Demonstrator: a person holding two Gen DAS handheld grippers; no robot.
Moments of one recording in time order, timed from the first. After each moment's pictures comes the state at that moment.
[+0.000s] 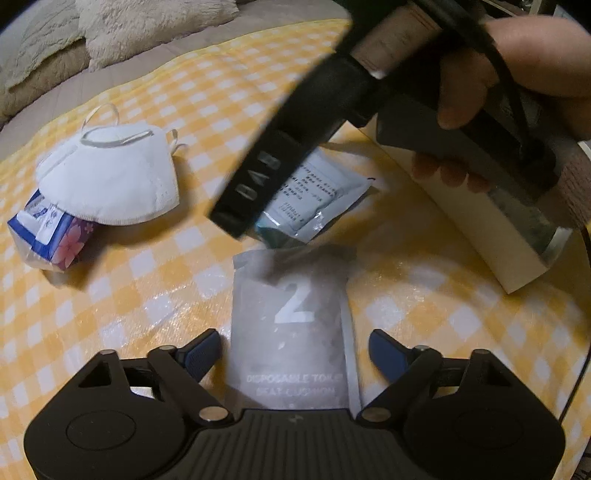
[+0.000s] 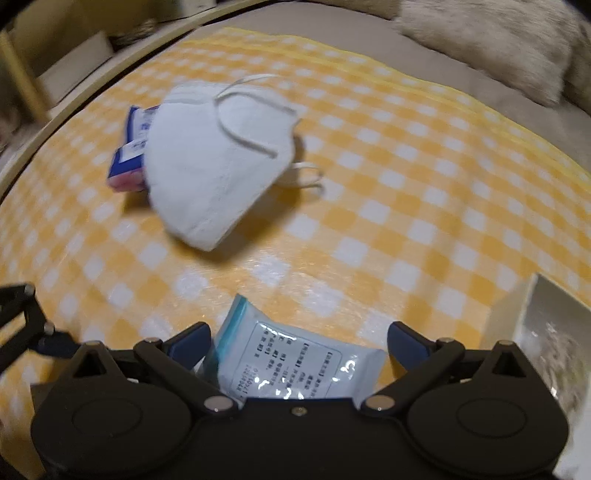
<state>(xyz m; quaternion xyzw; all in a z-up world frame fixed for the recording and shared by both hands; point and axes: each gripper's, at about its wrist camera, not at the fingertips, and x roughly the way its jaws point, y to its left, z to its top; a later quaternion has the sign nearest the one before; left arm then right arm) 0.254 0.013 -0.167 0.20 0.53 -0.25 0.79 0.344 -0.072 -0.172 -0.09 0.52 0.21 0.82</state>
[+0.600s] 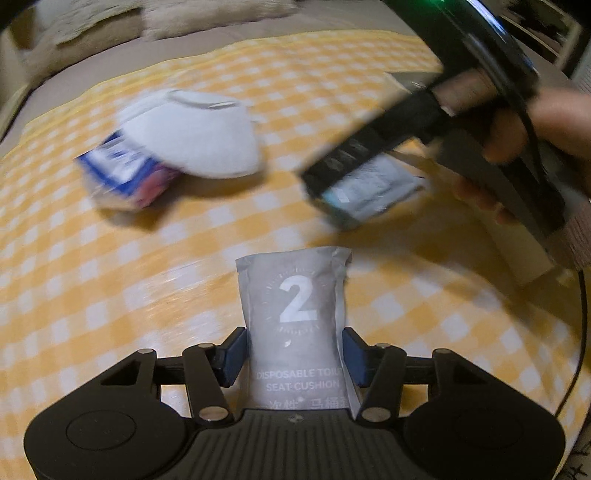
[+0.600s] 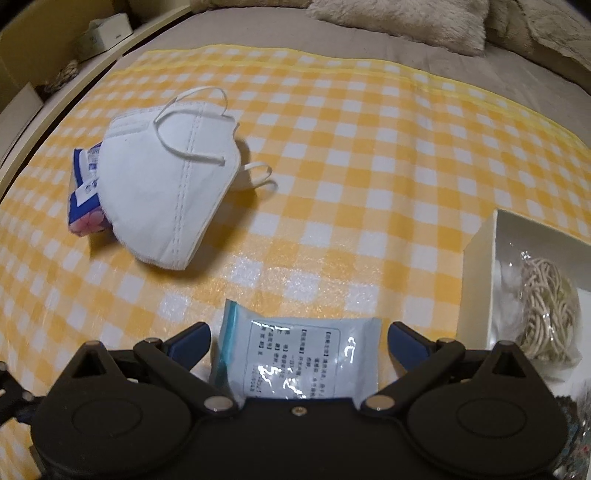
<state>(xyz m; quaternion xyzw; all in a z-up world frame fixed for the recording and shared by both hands) 0.249 0.078 -0.143 0.14 0.54 -0.20 0.80 0.339 -0.072 -0.172 -0.02 0.53 0.11 0.84</state>
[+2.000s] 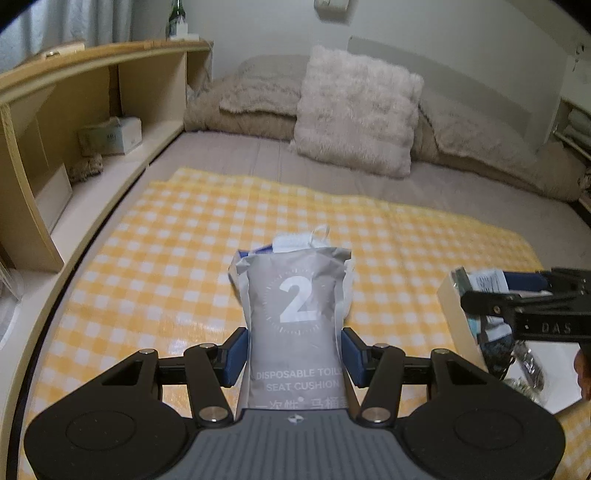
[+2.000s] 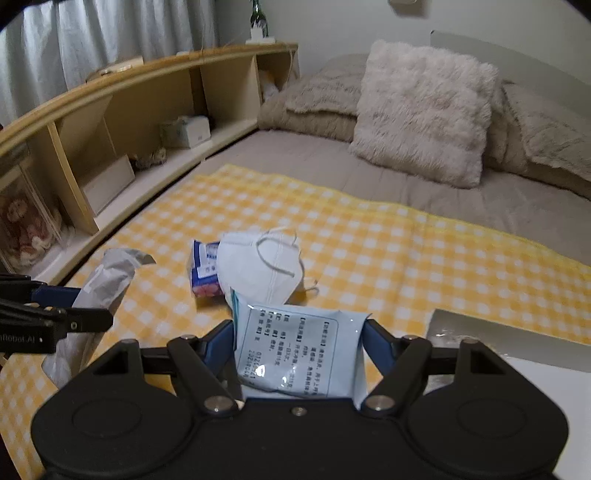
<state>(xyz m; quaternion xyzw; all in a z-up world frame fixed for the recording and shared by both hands) 0.196 0.126 -0.021 -0.02 0.38 -0.05 0.92 0.234 -0.105 -0.042 -0.02 0.36 0.19 0.91</state>
